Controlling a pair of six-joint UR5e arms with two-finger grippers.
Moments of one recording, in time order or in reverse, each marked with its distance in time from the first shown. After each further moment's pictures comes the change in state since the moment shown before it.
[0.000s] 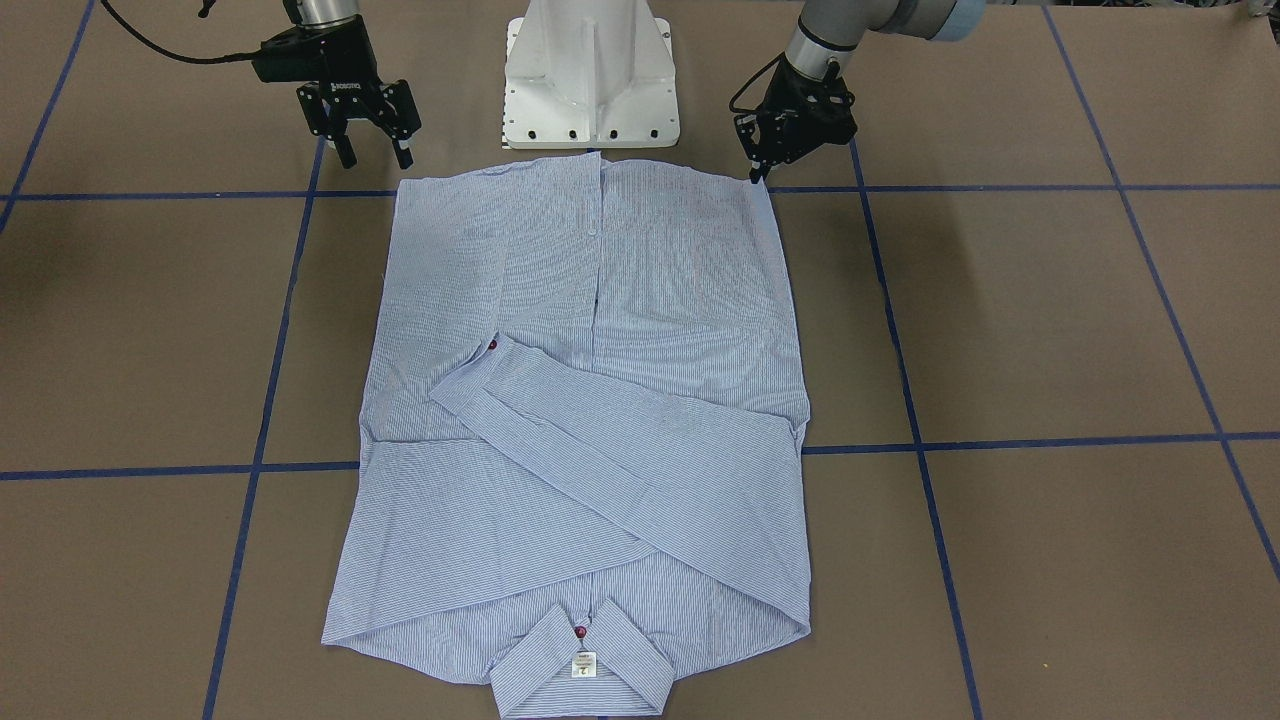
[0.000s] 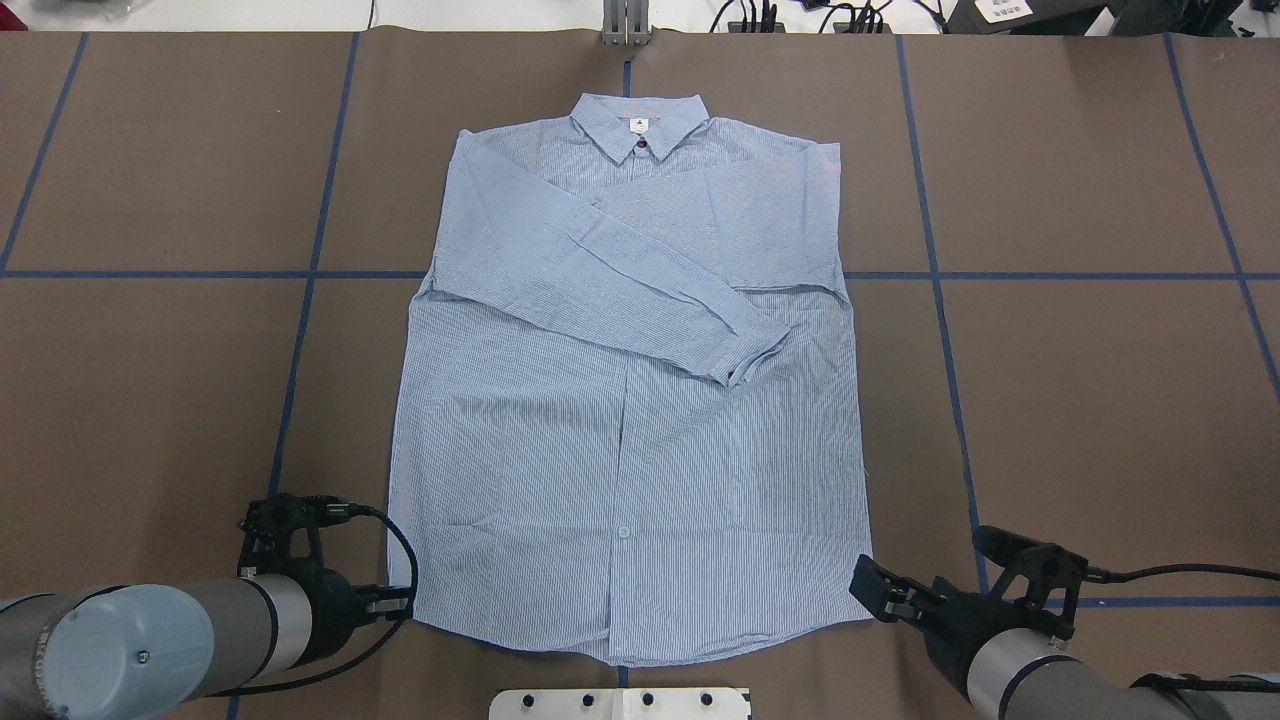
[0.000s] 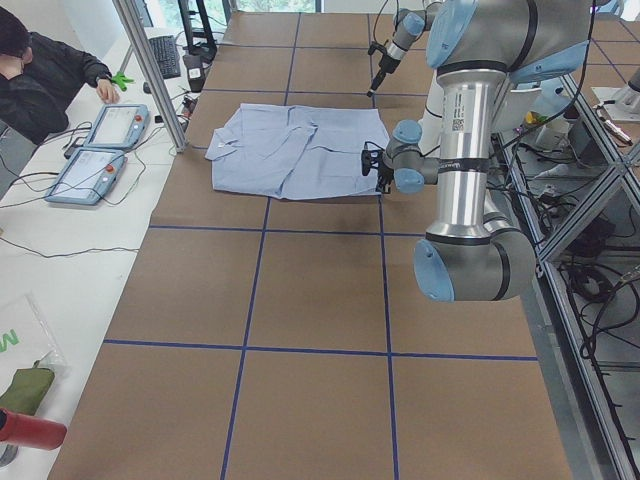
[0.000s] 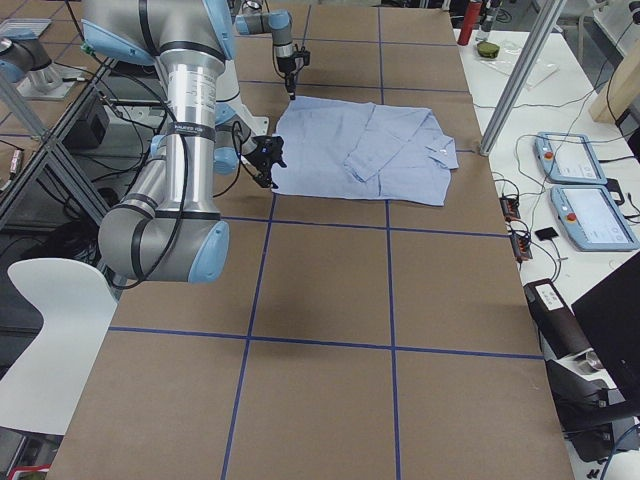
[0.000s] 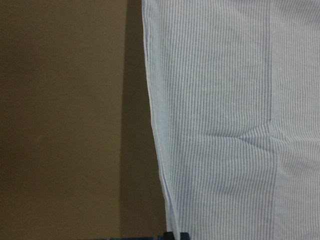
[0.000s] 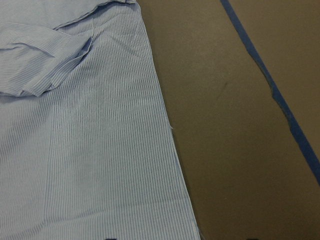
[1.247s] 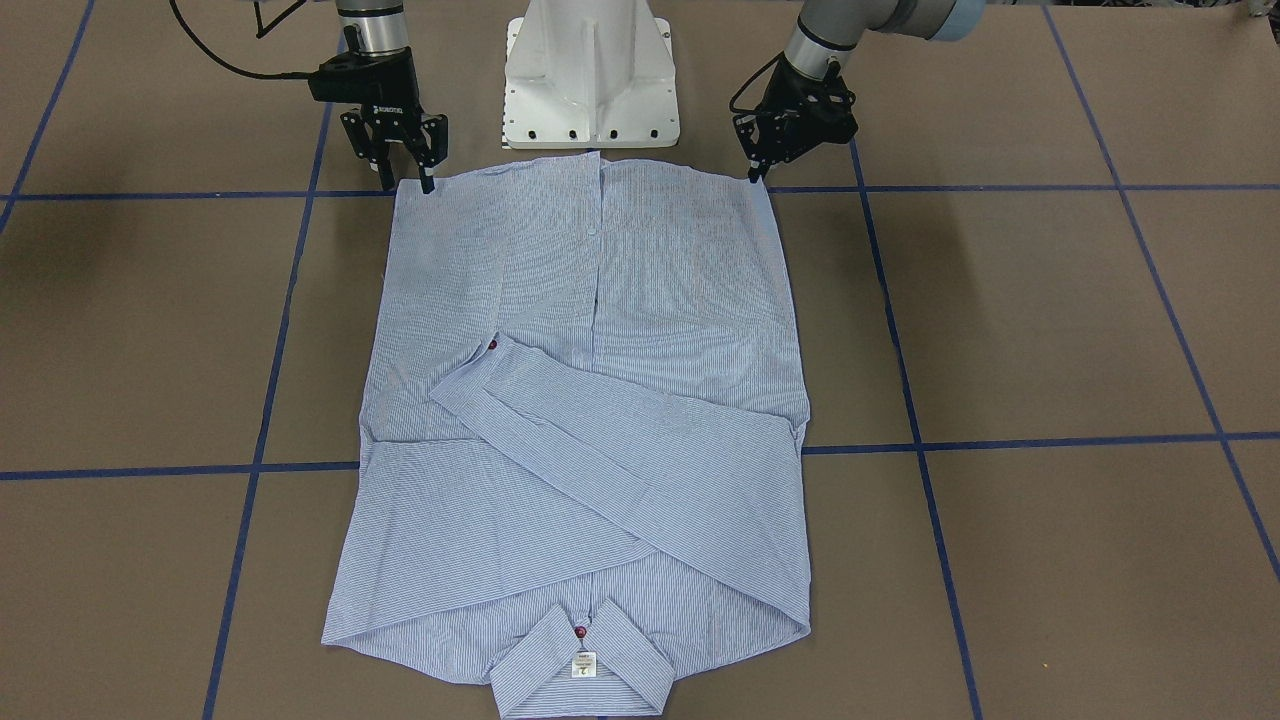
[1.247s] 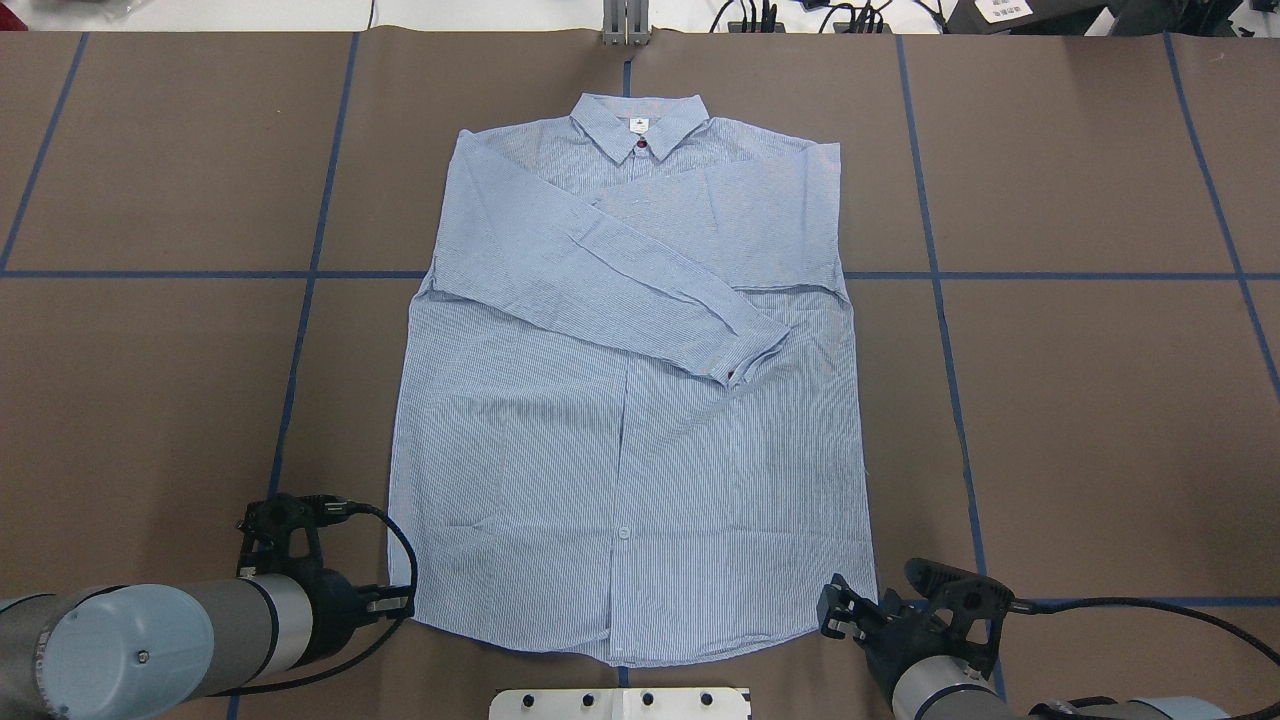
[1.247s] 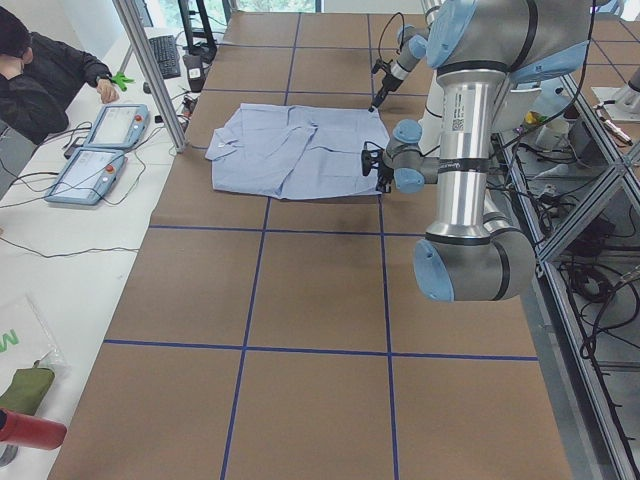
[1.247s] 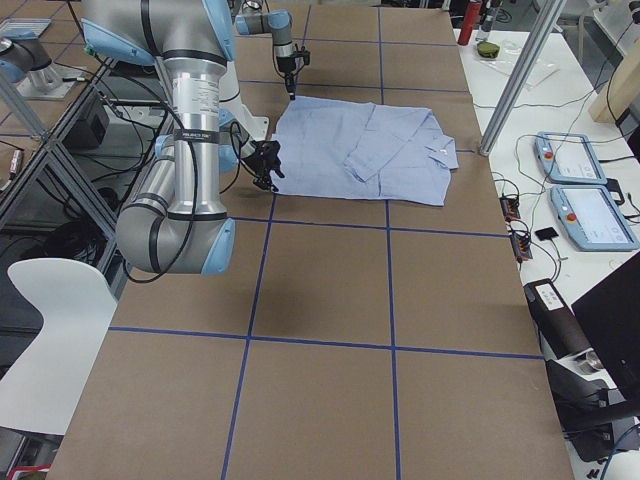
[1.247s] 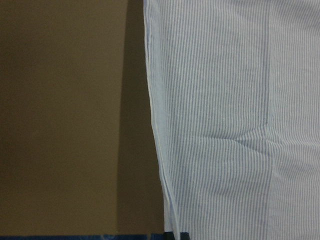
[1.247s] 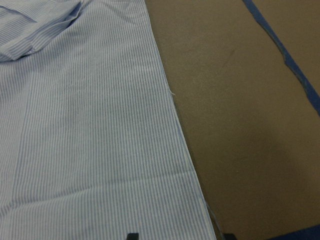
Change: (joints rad) left arm 0.000 0.000 0.000 -0.003 -0.002 -0.029; right arm -0.035 0.131 -0.098 -0.166 -0.036 0.050
